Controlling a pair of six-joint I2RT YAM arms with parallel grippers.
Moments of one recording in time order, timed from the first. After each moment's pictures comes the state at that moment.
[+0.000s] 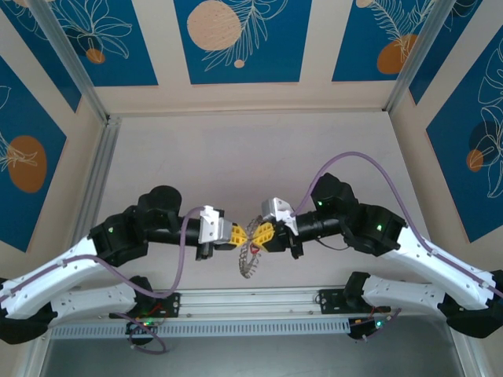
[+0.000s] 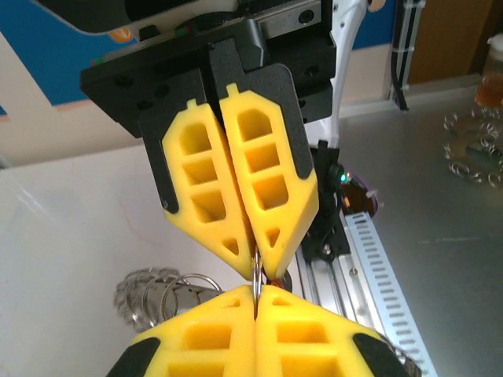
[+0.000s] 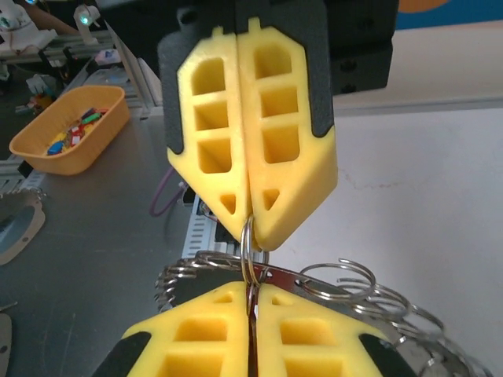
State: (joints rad) left arm -1.07 0.85 1.04 -0.50 0.48 0.32; right arm 1.00 0.89 1.09 -0.65 -0.60 -0.17
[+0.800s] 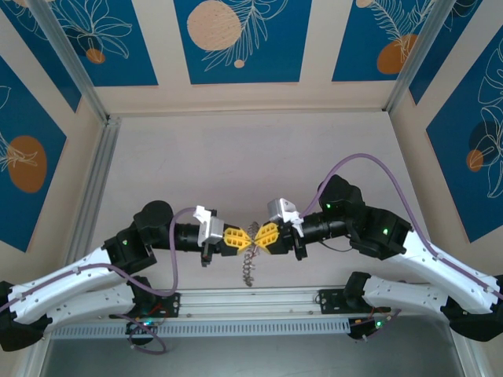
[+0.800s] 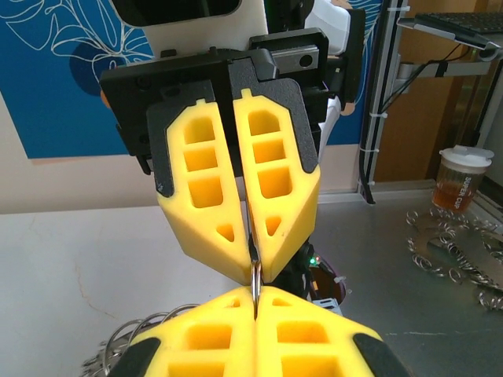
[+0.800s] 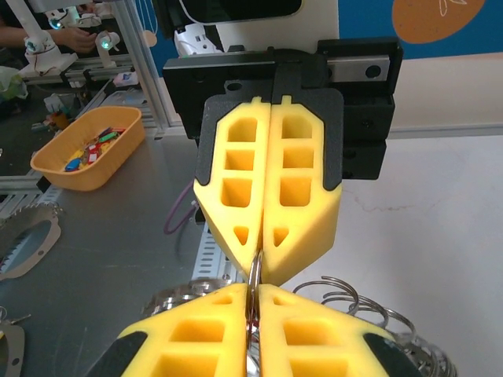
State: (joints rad) left arm -1.05 0.77 0.76 -0.04 0.58 0.06; right arm 1.01 0.85 1.07 -0.60 -0.63 -0.14
